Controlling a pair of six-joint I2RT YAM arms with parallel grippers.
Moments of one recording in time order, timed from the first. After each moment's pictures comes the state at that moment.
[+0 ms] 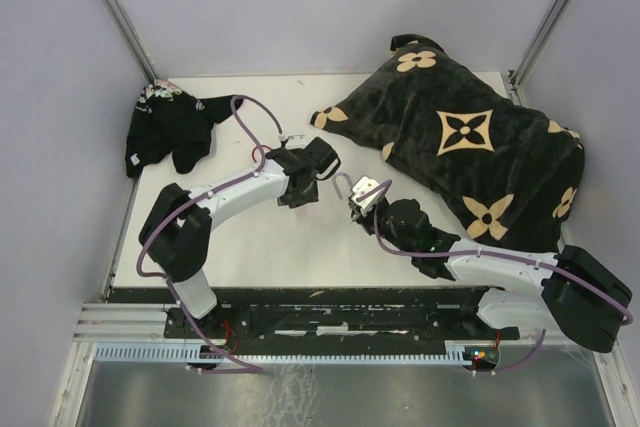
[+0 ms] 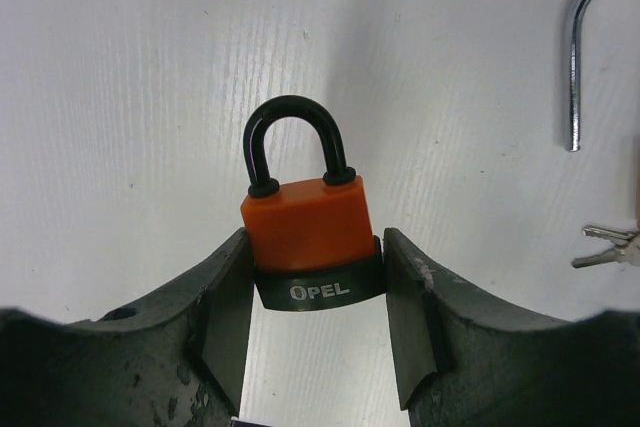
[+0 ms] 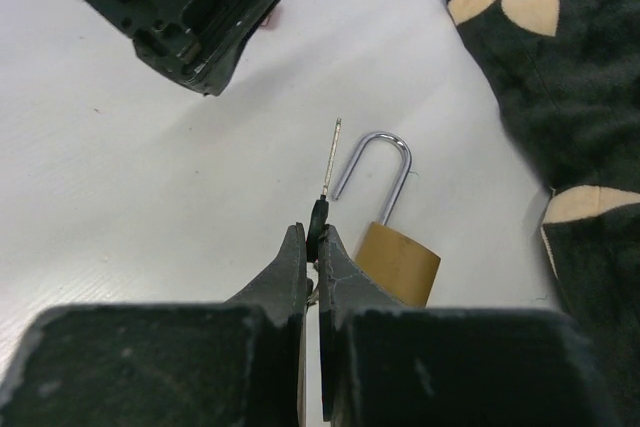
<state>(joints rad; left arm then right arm) -0.75 1.73 1.27 -0.82 -0.45 -0.82 0.93 1.20 0.45 0.50 0.20 -0.19</state>
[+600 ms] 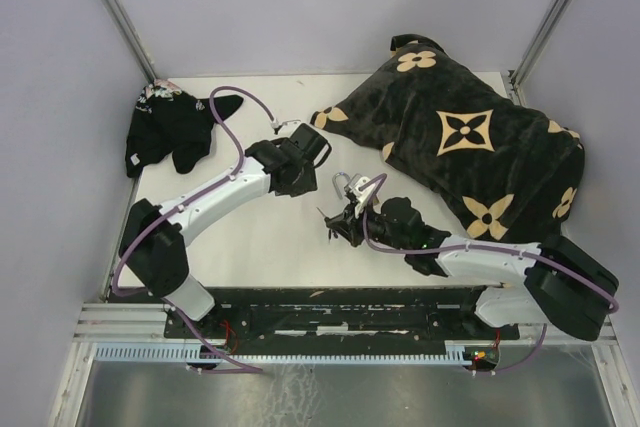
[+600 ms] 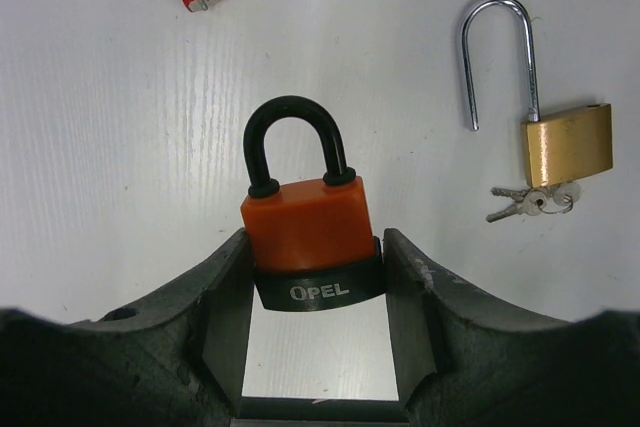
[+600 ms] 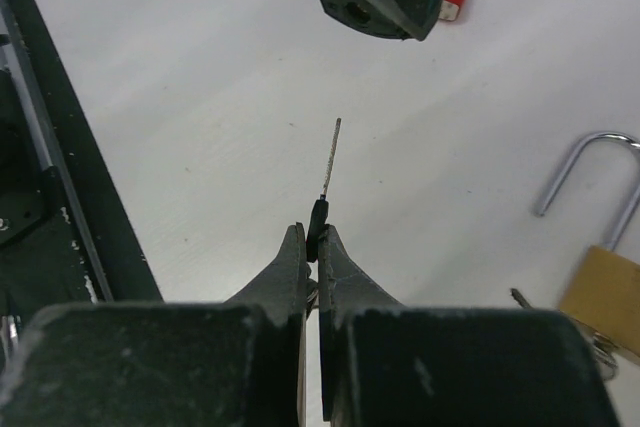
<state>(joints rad) -0.73 1.60 1.32 -0.83 -0.39 -0.77 0.93 1.26 0.47 0.52 -0.10 0.14</state>
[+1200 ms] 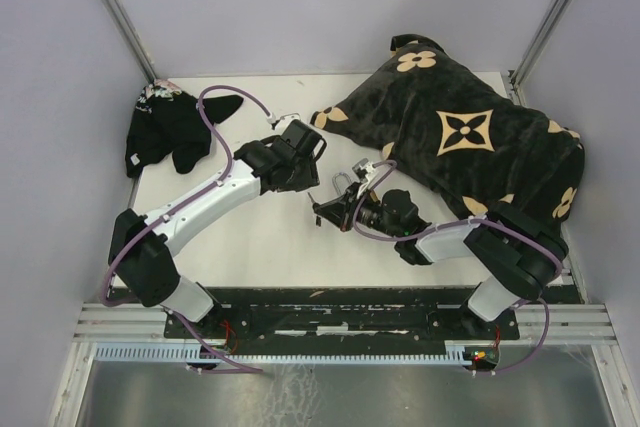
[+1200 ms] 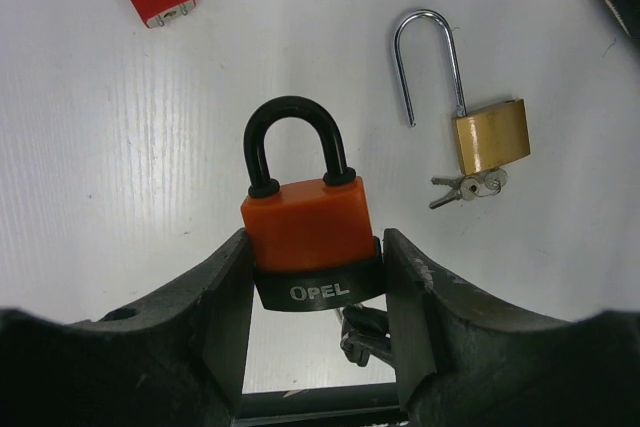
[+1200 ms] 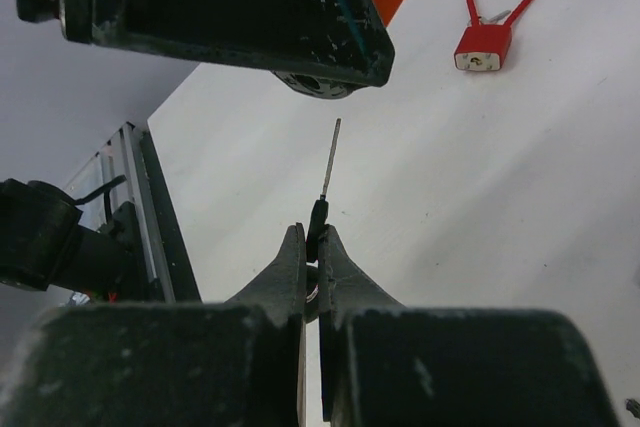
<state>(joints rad) -0.73 1.52 1.32 -0.79 -0.33 -0.77 0.82 1.58 0.47 1.04 -0.26 0.51</state>
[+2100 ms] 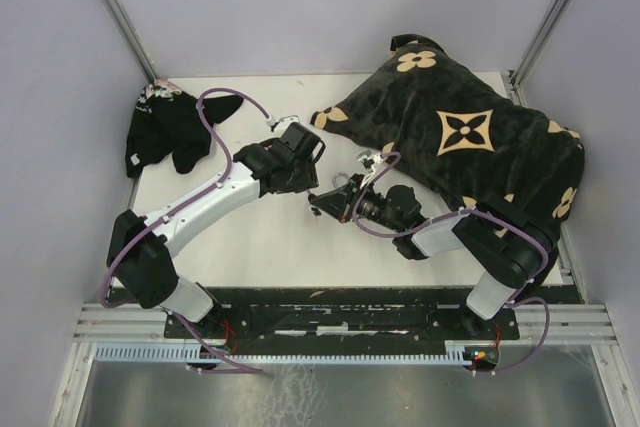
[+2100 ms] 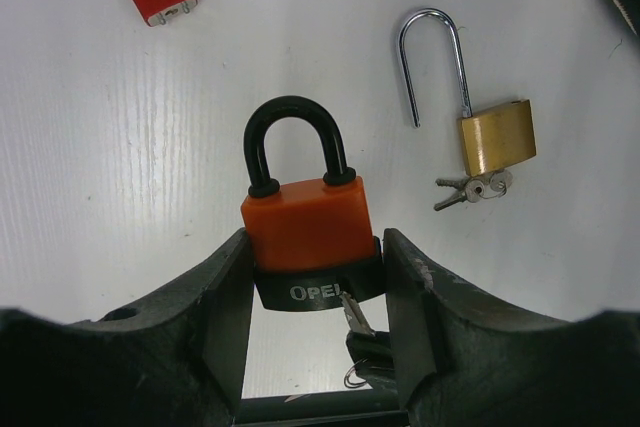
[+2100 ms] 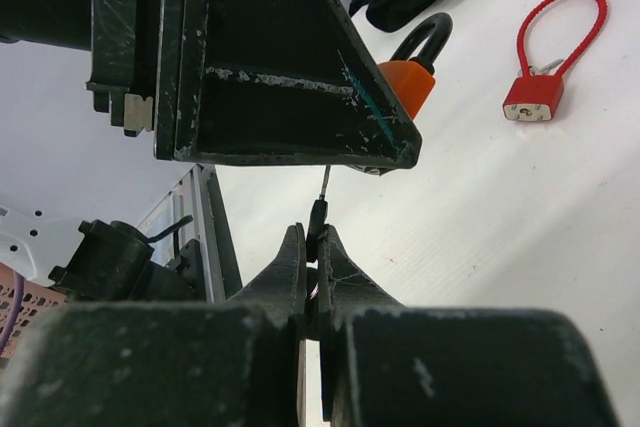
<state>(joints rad) -0.73 1.51 1.29 -0.76 -0.33 -0.77 0.76 1.68 0.50 1.25 -0.35 0.69</state>
